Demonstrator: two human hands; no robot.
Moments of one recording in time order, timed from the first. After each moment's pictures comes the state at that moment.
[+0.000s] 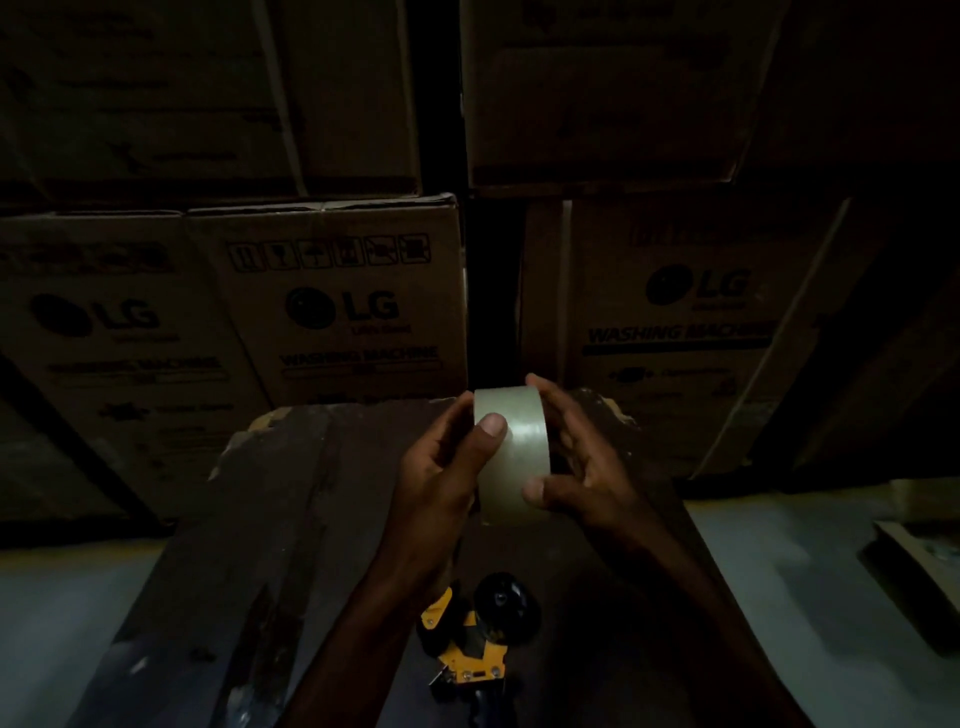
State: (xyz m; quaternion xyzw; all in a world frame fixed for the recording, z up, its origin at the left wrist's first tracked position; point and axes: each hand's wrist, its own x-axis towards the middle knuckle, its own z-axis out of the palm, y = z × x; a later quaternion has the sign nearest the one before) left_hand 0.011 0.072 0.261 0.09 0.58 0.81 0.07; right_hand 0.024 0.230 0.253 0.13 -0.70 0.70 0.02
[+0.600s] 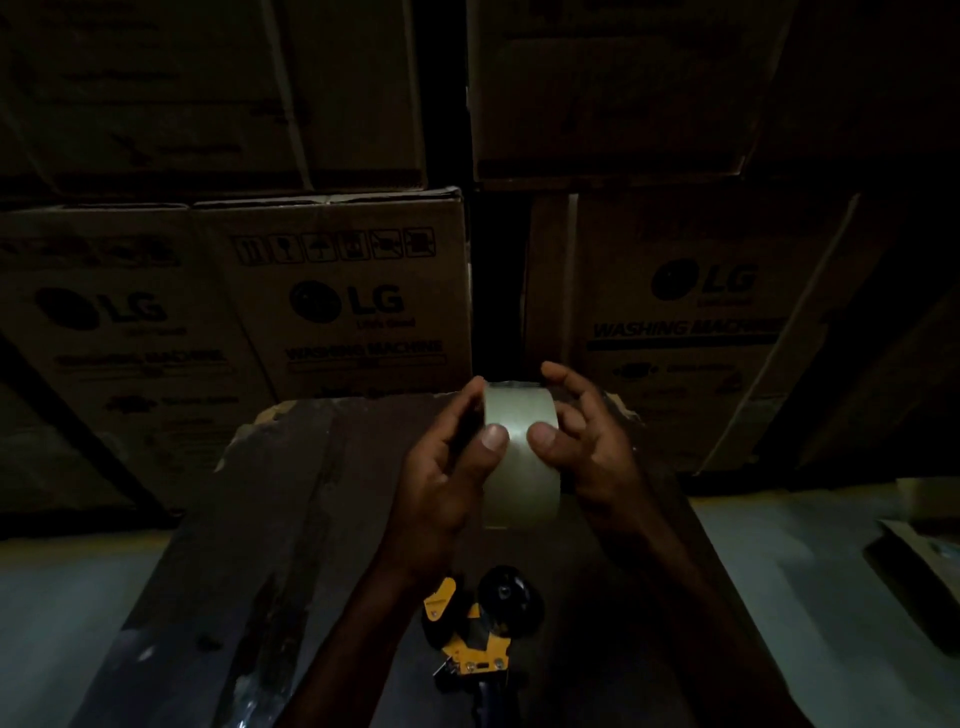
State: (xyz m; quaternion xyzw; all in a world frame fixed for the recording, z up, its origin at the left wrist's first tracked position) left_hand 0.013 0.067 0.256 0.13 0.61 0.78 0.03; right_hand 0.016 0.218 0.256 0.06 -0.66 0.74 0.07
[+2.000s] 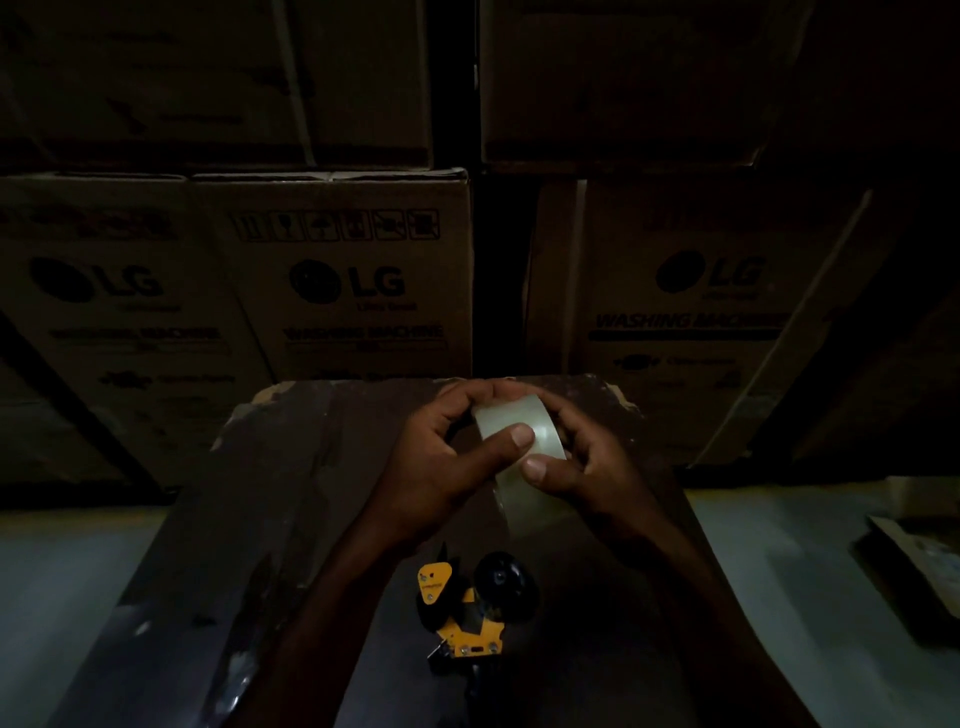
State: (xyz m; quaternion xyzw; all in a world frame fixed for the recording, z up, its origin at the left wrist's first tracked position) left_hand -0.004 0.056 0.260 0.20 0.67 0.71 0.01; right_hand 0.021 0.222 0.249 0.11 -0.70 0.71 0.00
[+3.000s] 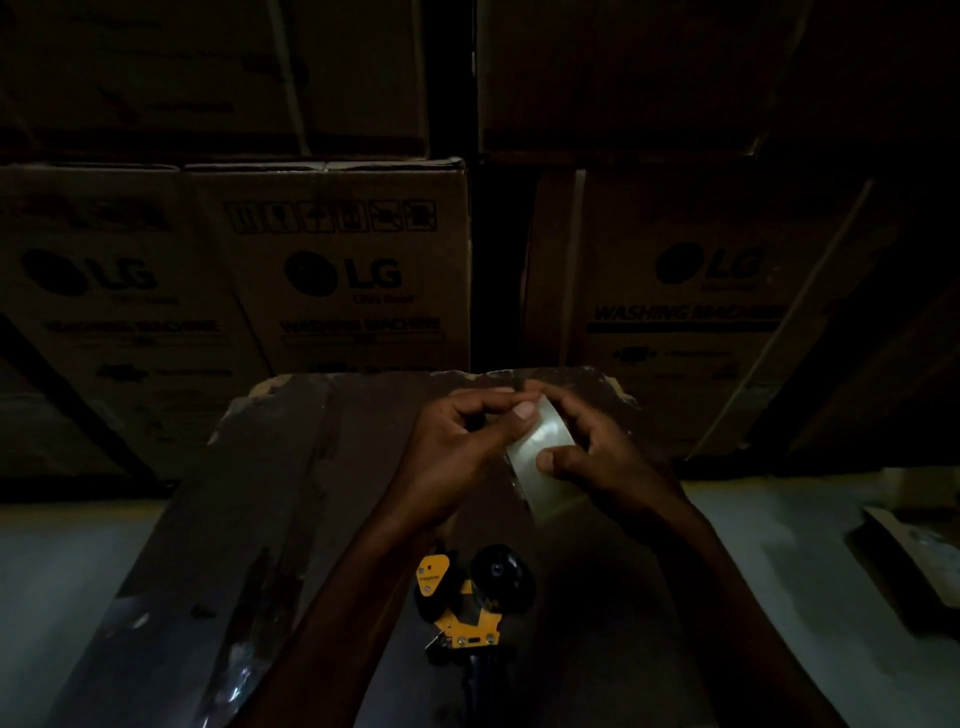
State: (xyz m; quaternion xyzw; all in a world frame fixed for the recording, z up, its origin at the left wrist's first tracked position) left_hand -0.009 0.079 0.259 0.11 0.66 0.74 0.03; right_hand 0.005 0.244 0.241 0.11 -0.73 0.67 -0.04
